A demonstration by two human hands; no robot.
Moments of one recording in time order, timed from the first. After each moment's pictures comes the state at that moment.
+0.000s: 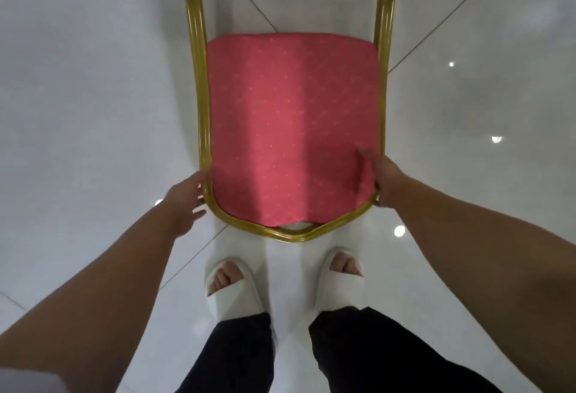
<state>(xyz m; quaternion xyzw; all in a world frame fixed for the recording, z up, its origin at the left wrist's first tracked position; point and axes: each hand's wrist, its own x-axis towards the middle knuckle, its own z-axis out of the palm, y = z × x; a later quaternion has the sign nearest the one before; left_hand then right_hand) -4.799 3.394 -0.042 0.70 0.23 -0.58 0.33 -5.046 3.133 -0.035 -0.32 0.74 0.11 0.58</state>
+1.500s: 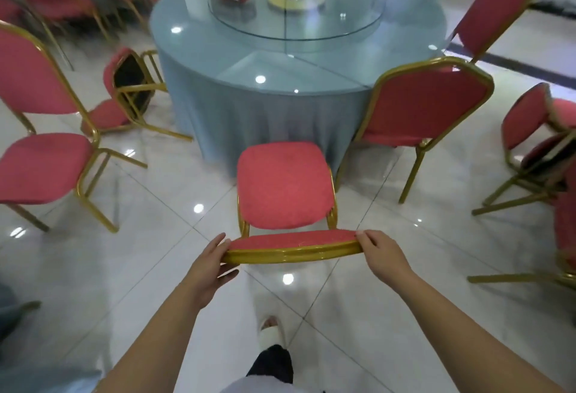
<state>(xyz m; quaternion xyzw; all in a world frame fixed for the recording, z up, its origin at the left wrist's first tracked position) -4.726 3.147 0.698 0.67 0.00 -0.52 0.53 -5.009 2.962 0.715 -0.70 0.59 -0.06 0.39</state>
